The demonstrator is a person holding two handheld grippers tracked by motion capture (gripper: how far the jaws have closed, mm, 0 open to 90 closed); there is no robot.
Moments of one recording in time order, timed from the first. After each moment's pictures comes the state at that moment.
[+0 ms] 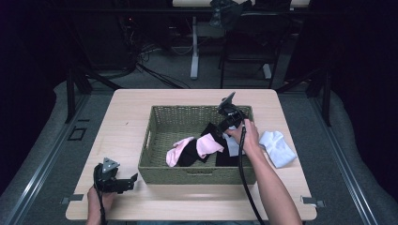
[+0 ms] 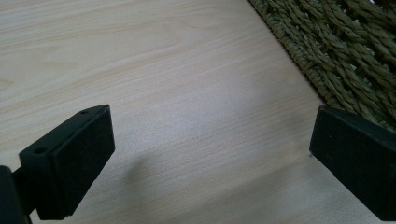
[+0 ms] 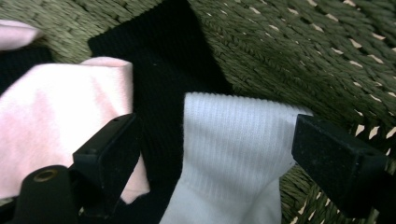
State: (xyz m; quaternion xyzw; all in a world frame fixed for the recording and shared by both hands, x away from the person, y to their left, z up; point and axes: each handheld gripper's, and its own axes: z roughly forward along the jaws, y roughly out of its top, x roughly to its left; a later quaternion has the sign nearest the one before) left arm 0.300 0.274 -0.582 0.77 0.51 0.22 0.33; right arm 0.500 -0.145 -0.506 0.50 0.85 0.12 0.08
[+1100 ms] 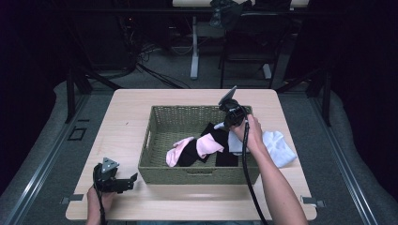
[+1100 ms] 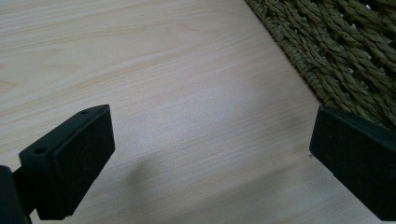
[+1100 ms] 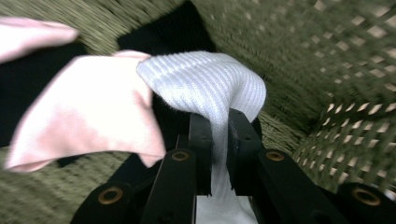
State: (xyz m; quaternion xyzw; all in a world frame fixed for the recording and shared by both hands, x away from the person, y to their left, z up) left arm 0.300 0.275 -0.580 0.77 0.51 0.22 0.33; right arm 0.485 -0.144 -0.466 0.50 0.85 0.11 0.08
